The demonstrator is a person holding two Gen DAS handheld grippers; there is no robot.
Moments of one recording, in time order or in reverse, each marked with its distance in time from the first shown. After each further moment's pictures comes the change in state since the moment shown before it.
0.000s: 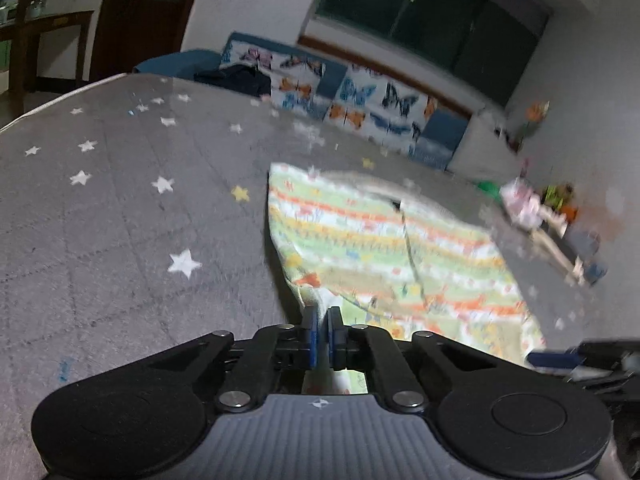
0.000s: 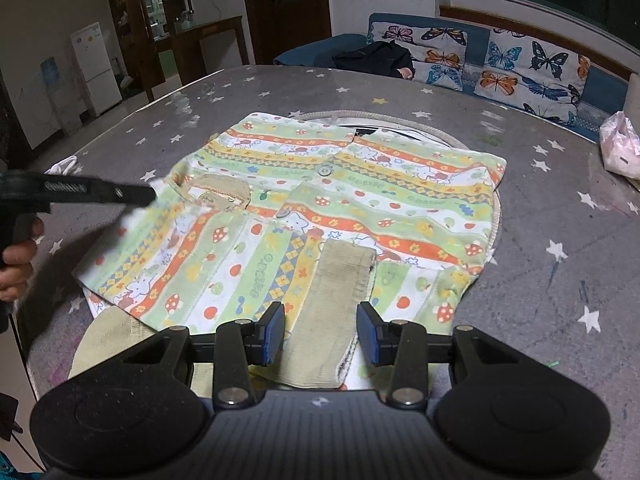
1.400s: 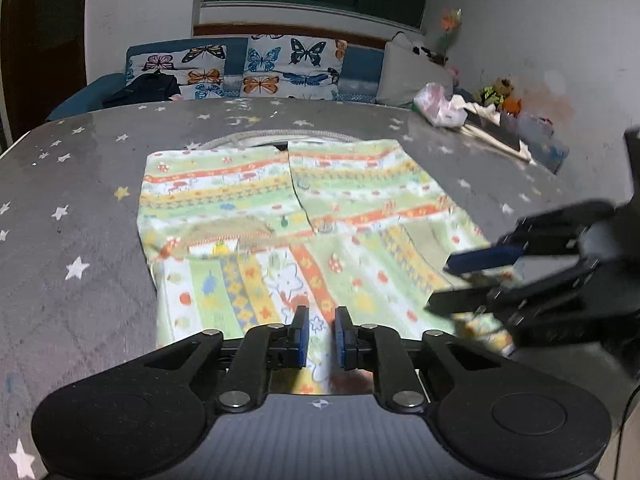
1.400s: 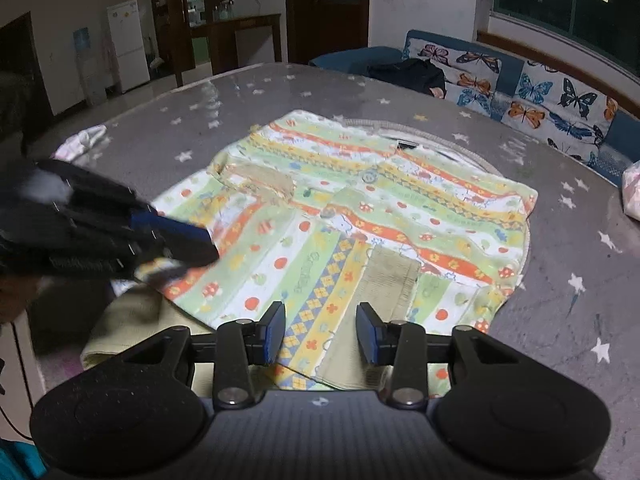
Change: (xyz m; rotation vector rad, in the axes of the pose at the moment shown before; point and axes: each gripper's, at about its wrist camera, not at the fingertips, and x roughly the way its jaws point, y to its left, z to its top) left arm -0.004 -0.088 -0.043 0.367 0.093 -0.093; right arm -0.007 0.032 -0.006 -0.141 -0.037 0.022
